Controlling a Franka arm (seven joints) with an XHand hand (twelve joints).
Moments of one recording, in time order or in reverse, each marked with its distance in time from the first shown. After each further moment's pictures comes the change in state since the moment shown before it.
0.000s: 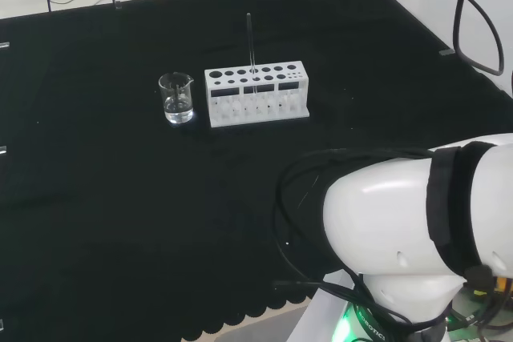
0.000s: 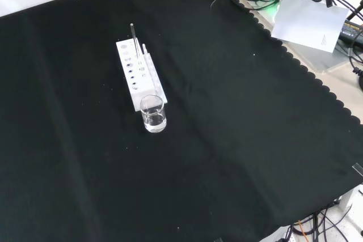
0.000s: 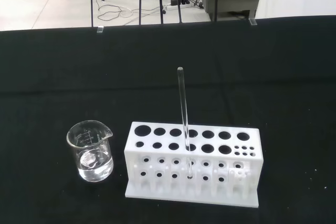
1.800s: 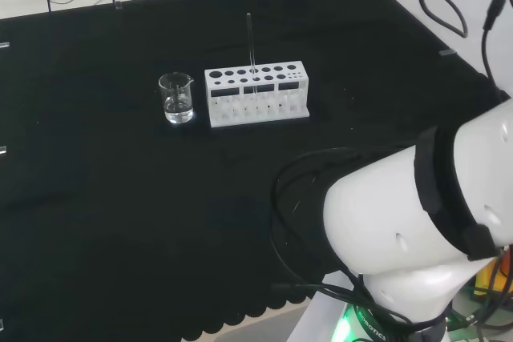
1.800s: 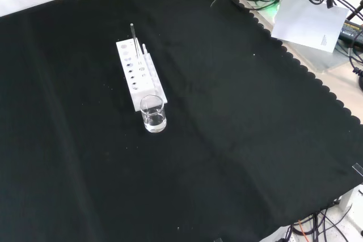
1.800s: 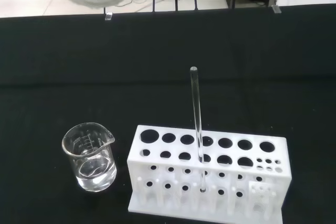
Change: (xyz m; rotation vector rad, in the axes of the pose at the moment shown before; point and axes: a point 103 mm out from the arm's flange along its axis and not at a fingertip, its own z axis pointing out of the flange) arm 0.003 0.083 0.040 0.043 0.012 -0.048
